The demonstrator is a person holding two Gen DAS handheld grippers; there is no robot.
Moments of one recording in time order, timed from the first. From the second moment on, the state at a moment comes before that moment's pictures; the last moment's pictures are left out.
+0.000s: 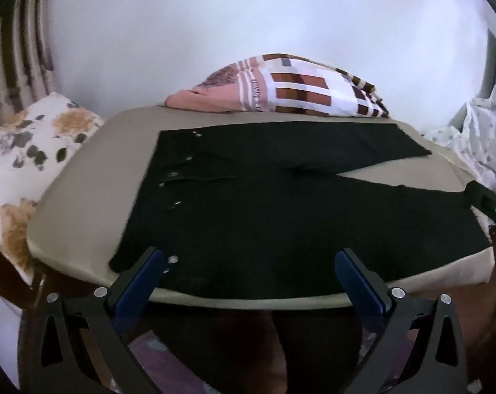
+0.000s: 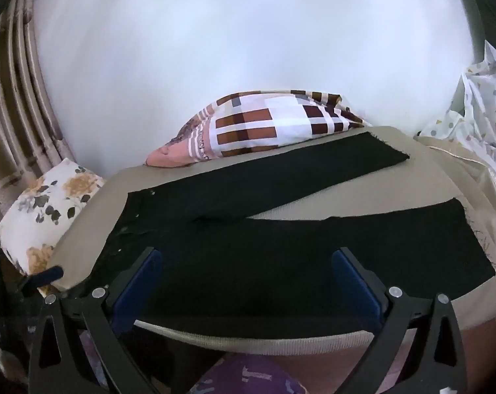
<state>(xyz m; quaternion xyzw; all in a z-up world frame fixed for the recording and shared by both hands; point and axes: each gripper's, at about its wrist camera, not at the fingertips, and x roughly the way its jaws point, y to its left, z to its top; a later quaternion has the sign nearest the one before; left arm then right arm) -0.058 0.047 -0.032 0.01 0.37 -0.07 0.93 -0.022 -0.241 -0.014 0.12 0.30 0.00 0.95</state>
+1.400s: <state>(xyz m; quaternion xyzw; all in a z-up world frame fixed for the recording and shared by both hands) 0.316 0.228 -0.135 -0.05 0.51 -0.11 0.85 0.097 -0.216 -0.077 0.10 0.43 0.01 0.90</state>
